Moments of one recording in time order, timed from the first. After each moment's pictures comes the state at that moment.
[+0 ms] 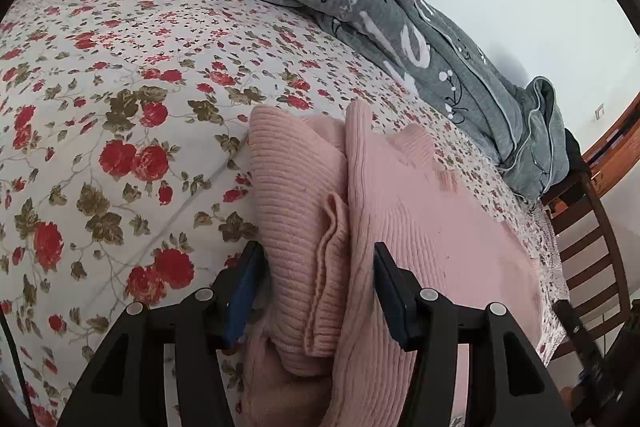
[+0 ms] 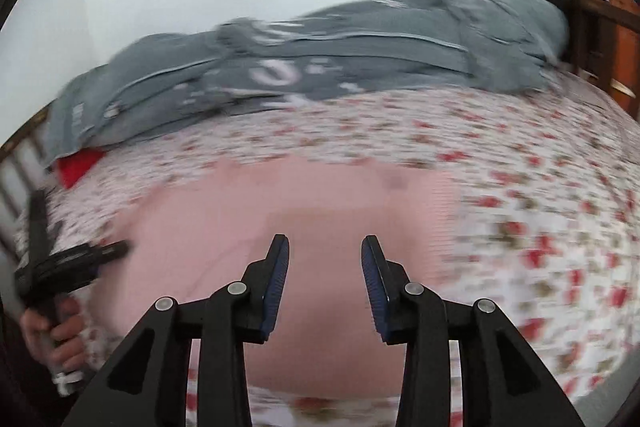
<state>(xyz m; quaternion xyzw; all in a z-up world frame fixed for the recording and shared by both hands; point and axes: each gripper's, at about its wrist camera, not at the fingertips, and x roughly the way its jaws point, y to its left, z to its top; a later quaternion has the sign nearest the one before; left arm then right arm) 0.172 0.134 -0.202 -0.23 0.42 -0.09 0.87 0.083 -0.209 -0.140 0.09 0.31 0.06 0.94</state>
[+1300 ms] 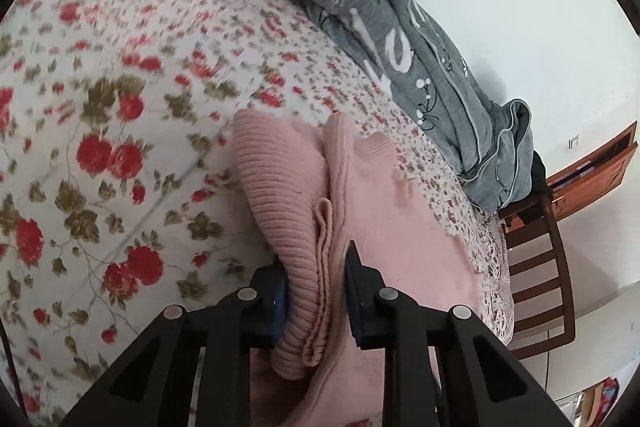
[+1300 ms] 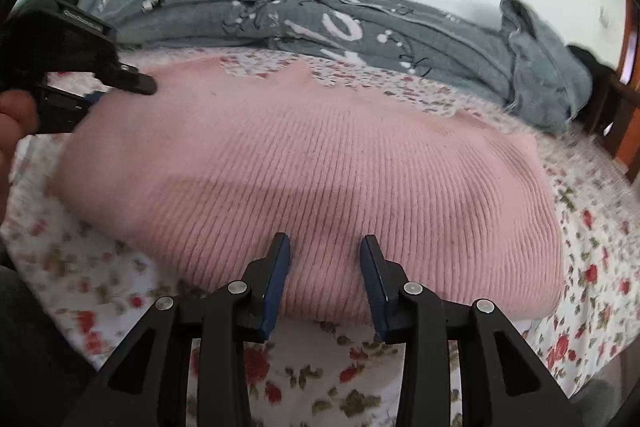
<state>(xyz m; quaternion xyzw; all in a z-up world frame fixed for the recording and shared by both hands) 0.181 0.142 -0.177 -0.31 0.44 -0.14 0.83 0.040 -0.126 -0.211 -0.02 0.33 0.05 0.94</state>
